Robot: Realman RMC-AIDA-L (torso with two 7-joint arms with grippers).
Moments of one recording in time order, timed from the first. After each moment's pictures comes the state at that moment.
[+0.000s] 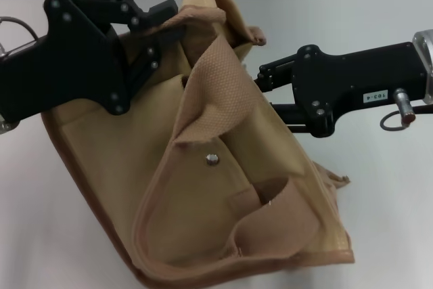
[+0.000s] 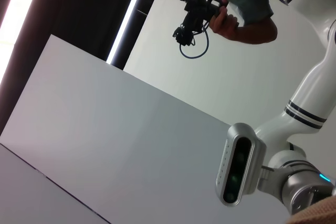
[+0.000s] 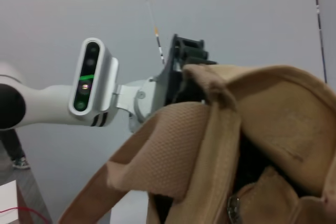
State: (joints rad) left arm -0.37 -2.07 1.07 0.75 1.19 1.88 -0.12; right arm 0.49 2.09 -1.13 -1.19 -1.71 -1.73 1.79
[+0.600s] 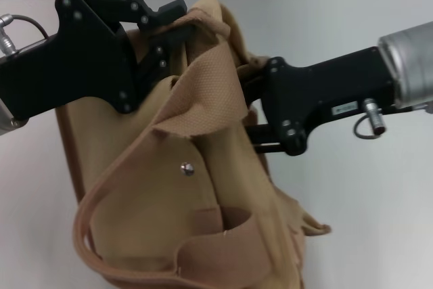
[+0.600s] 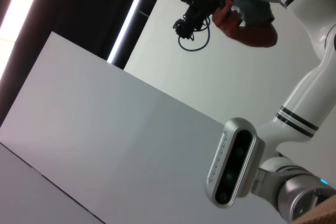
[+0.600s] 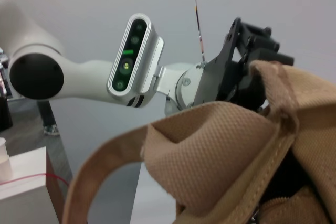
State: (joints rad) left arm -0.40 -2.07 1.08 0.72 1.19 1.87 -0.13; right arm 0.54 2.09 -1.25 -1.19 -1.71 -1.69 1.76
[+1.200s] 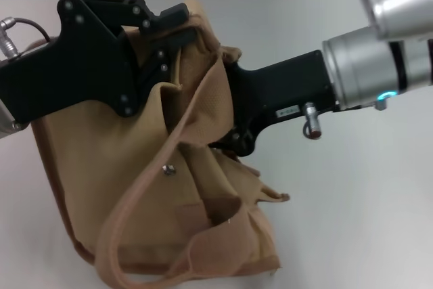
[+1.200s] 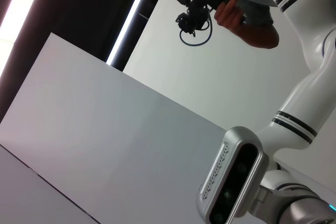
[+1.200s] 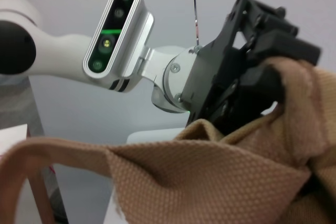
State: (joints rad) left arm -0.40 -2.07 1.09 0.70 1.19 1.88 -0.13; right arm 0.56 2.09 -1.44 -1.20 -1.70 -1.49 1.74
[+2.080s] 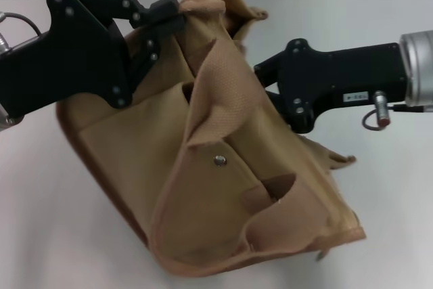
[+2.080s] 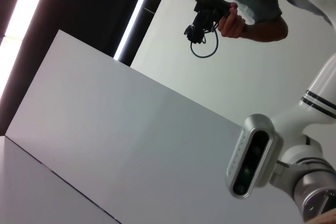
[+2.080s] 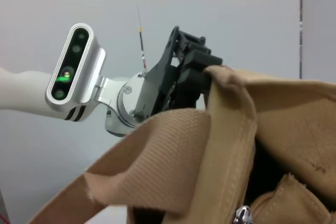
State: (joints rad) left arm -0.40 -2.07 1.06 0.70 1.19 1.88 -0.12; right arm 0.40 2.09 -1.26 -1.27 -1.66 -1.56 1.73
